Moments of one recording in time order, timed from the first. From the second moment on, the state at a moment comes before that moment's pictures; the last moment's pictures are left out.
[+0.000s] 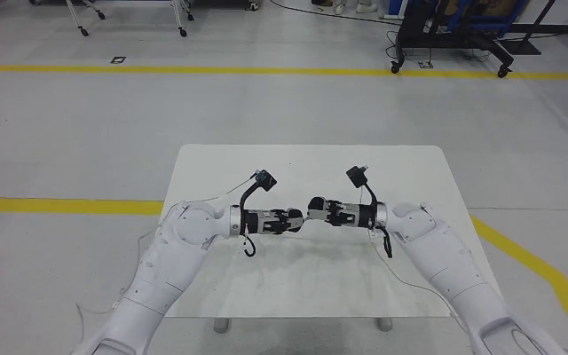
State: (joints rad) left arm 1.00 -1.27 -1.02 -1.25 0.11 -0.64 -1.01; right arm -1.01 -1.12 0.98 -1.06 0.14 -0.95 0.87
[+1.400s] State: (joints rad) left arm 1.02 -1.20 -1.10 -1.36 0.51 -0.57 -0.78; right arm -1.00 -1.02 0.96 -1.06 0.32 -1.01 0.76
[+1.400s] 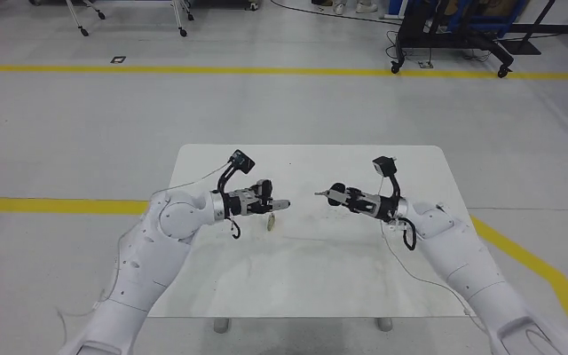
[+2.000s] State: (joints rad) left arm 1.02 -1.22 -0.92 -1.42 1.03 -0.30 -0.80; right arm -1.07 -1.01 1.06 -1.07 0.35 -1.01 0.70
